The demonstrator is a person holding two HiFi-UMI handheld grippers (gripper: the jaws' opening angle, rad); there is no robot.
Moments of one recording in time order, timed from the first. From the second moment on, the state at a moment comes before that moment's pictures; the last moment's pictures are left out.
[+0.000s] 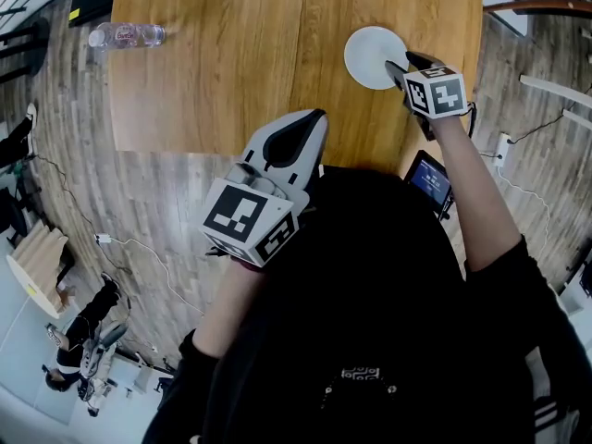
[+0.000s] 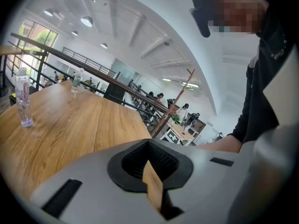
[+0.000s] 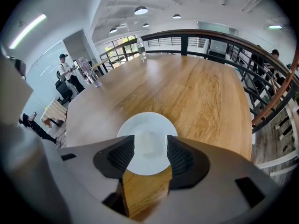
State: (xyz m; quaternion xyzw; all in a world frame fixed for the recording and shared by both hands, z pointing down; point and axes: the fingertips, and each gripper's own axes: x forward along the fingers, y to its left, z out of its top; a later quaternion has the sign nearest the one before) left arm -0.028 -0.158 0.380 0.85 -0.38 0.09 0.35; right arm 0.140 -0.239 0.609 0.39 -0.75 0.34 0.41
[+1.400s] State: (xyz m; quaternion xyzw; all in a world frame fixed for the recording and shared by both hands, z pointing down) left arm 0.034 -0.218 0.241 0.97 -0.20 0.04 0.14; right arm 0.141 -0.184 0.241 0.44 -0.88 0.15 0.05
